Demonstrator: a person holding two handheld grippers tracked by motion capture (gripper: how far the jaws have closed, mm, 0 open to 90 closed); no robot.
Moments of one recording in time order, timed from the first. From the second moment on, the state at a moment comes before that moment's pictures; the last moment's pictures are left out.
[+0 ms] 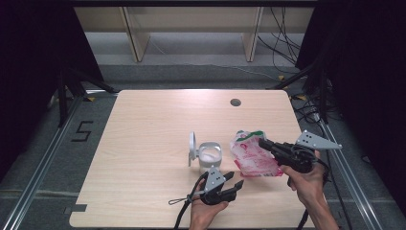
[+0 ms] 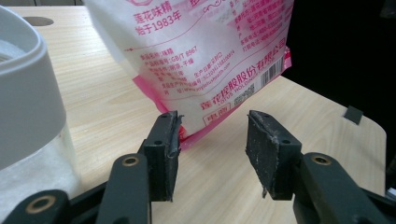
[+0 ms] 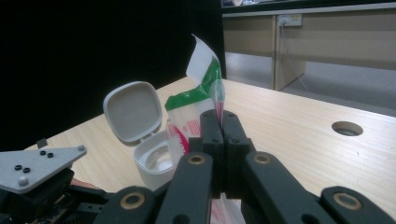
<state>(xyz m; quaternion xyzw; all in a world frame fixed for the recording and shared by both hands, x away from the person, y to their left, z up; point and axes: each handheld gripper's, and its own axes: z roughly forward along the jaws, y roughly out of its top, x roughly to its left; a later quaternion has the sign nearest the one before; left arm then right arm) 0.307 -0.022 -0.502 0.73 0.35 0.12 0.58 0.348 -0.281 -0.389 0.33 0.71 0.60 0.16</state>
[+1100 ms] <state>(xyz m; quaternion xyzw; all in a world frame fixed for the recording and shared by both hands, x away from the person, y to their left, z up) 0.302 0.024 -0.494 0.73 0.36 0.14 0.56 0.338 -0.342 -0.425 0.41 0.68 0.58 0.18</state>
